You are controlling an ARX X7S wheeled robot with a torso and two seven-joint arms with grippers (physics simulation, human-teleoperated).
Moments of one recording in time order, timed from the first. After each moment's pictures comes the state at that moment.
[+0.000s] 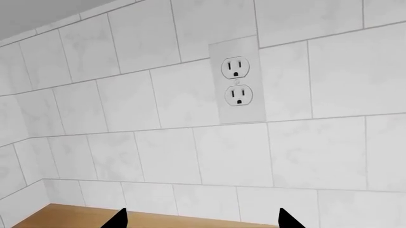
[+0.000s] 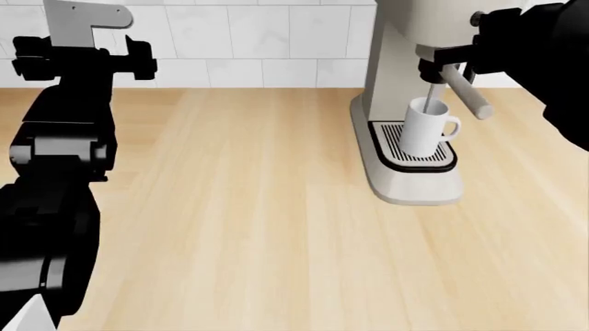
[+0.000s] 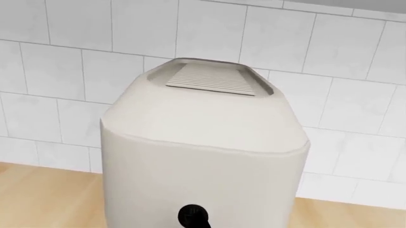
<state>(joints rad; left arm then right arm) -1.47 -0.25 0.15 -1.31 0.00 -0.01 -0.12 1.37 0.74 -0.44 -0.07 1.22 1.04 0.52</state>
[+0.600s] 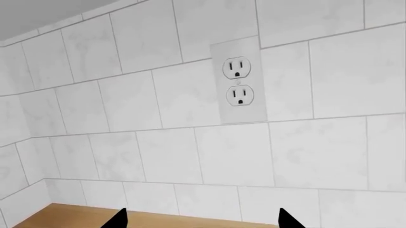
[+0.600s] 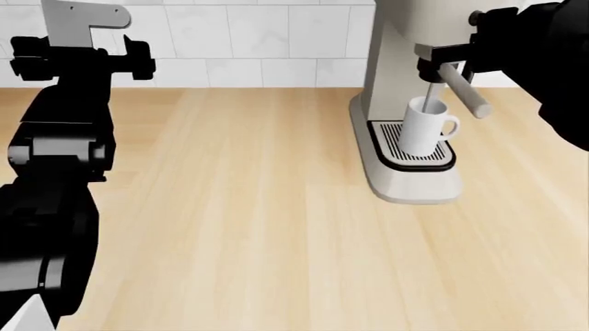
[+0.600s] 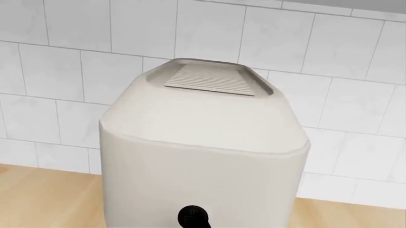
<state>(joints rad) -1.47 -0.25 0.15 -1.31 0.00 -0.01 -0.12 1.37 0.73 -0.45 -0.06 1.21 1.03 0.52</state>
